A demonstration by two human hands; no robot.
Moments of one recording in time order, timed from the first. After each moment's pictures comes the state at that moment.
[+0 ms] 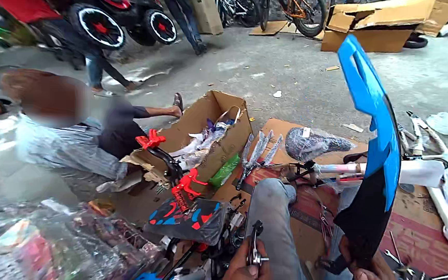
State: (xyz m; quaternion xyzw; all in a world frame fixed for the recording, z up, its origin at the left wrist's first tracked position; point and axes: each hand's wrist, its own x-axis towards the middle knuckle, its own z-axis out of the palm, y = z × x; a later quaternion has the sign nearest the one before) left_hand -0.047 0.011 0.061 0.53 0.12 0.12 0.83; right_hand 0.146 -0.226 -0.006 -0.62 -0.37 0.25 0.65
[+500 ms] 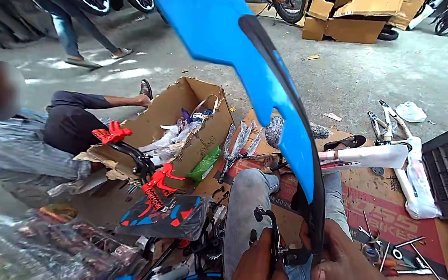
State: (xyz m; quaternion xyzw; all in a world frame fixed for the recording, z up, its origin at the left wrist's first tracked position) left_hand -0.015 -0.018 0.060 0.83 0.11 -0.04 0.54; right_hand 0.145 -0.191 0.036 -0.54 -0.44 0.34 0.63
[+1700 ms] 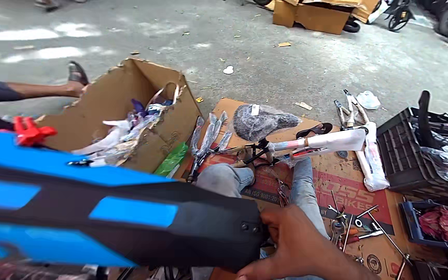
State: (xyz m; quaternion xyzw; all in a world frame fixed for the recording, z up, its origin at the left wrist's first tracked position) left_hand -0.006 -0.048 0.059 0.89 0.13 0.01 0.43; right_hand 0.132 -0.176 0.074 -0.77 -0.42 0.27 0.39
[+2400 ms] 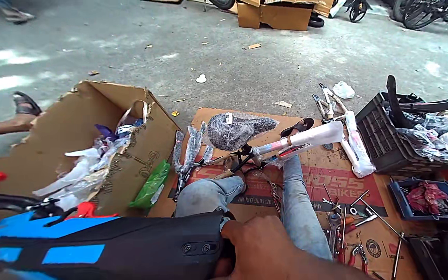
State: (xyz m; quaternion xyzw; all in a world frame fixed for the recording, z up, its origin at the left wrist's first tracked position) left_hand -0.014 -0.025 0.038 0.92 0.06 0.06 0.37; right_hand 0.120 -0.133 0.104 -0.84 -0.42 0.26 0.23
